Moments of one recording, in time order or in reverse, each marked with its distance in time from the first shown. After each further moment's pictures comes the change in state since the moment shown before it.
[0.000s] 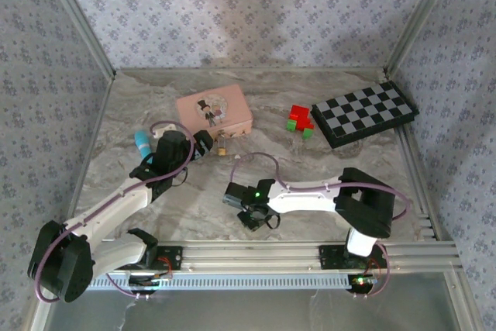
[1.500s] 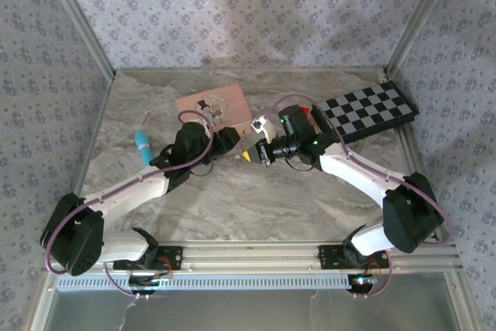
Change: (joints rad) left arm -0.137 0.186 0.114 0.254 0.332 -0.205; right arm -0.597 -0.280 -0.011 0.468 -0.700 -0.390
